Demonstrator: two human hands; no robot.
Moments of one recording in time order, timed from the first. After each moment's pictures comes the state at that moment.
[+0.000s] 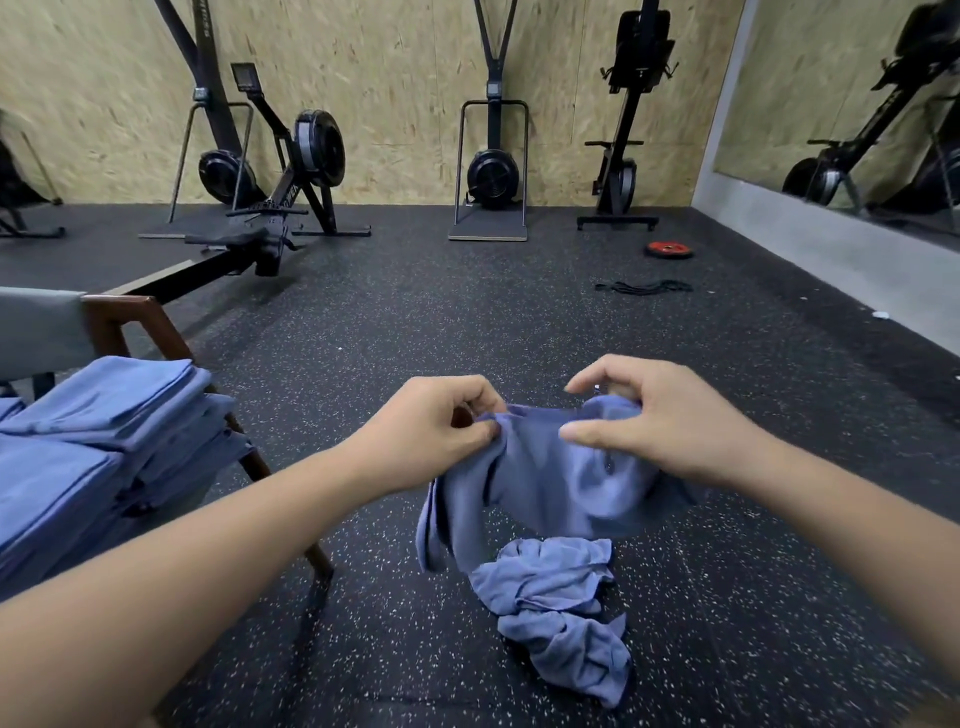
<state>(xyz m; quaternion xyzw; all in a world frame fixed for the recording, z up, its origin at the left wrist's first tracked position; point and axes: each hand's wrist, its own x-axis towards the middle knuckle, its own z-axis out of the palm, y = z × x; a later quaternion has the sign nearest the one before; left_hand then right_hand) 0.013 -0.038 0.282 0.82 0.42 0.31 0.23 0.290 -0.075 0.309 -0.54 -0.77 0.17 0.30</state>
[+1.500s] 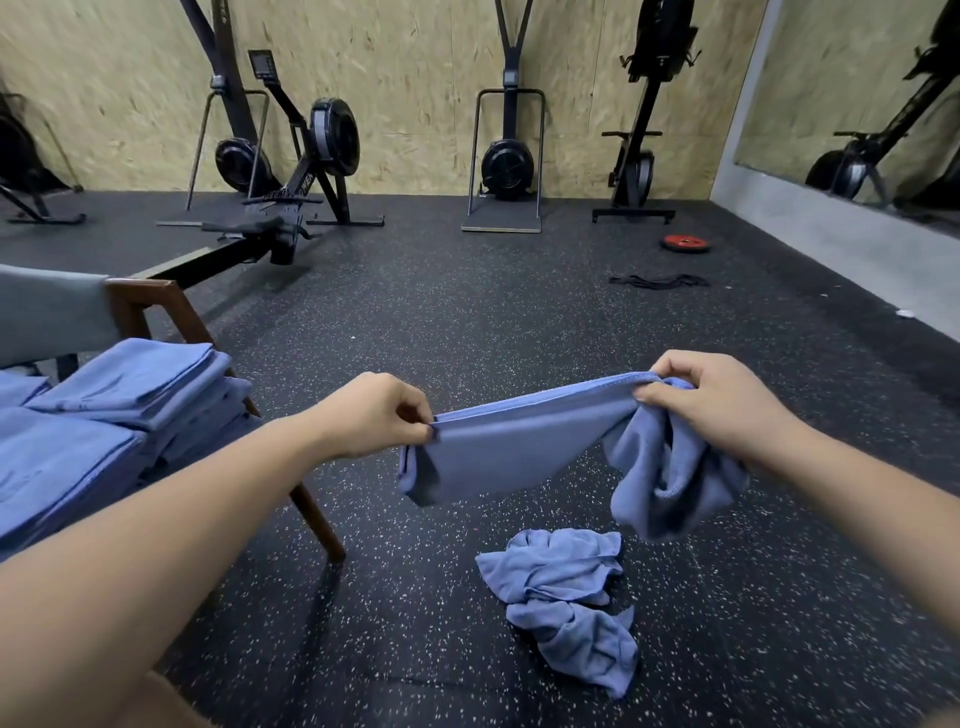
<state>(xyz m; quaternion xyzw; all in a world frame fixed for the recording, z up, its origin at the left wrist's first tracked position) -0.064 0.020 0.253 0.83 0.53 0.12 0.12 0.336 -0.034 0.275 -0.61 -0.69 0.19 0.35</state>
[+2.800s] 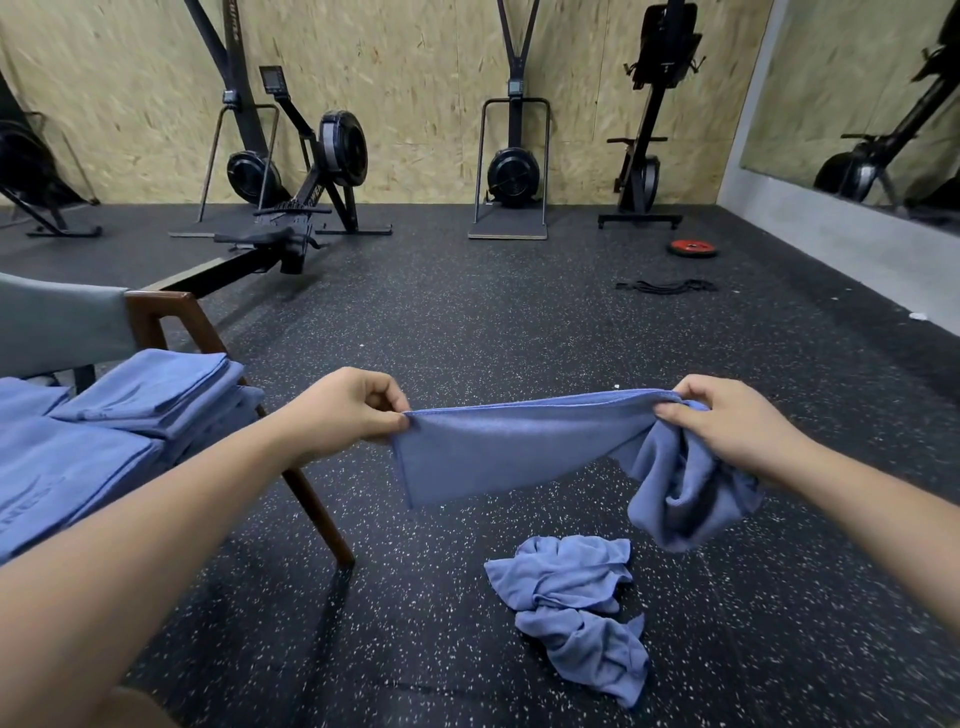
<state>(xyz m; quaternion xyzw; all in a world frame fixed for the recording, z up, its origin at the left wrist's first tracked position) -0.097 0.009 0.262 0.71 0.54 0.26 0.36 0.362 -0.014 0.244 -0.66 -0.66 0.18 0.30</state>
